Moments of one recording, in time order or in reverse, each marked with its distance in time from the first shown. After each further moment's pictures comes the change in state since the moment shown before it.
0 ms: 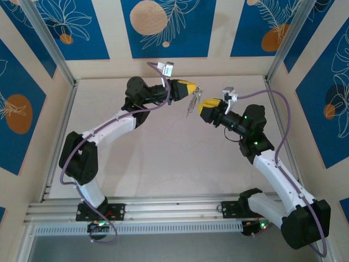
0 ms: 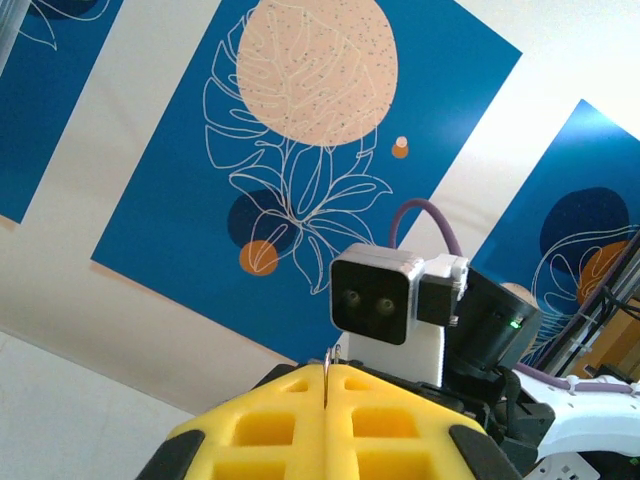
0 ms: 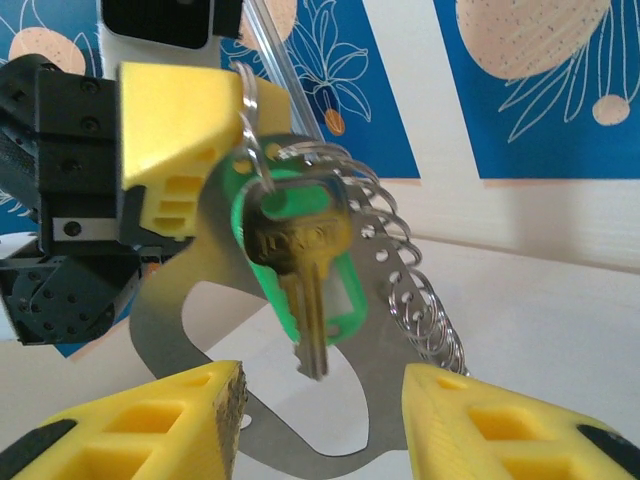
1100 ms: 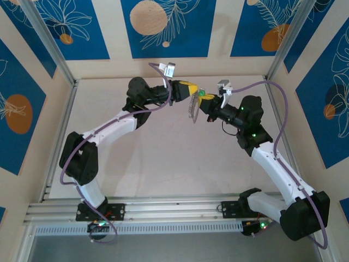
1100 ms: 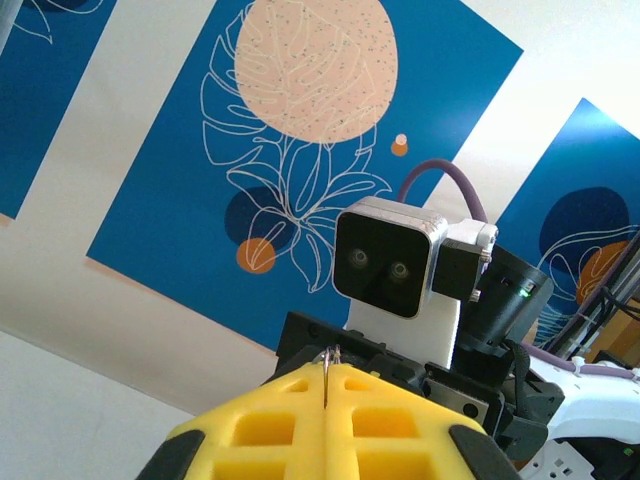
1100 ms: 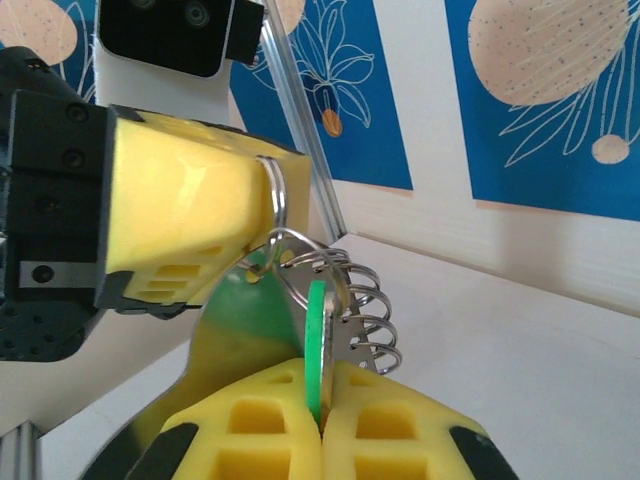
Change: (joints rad) left arm -0.014 0.000 0.000 -0.011 -0.012 0.005; right arm 0.026 0.082 0.120 -0.073 0.007 -0.116
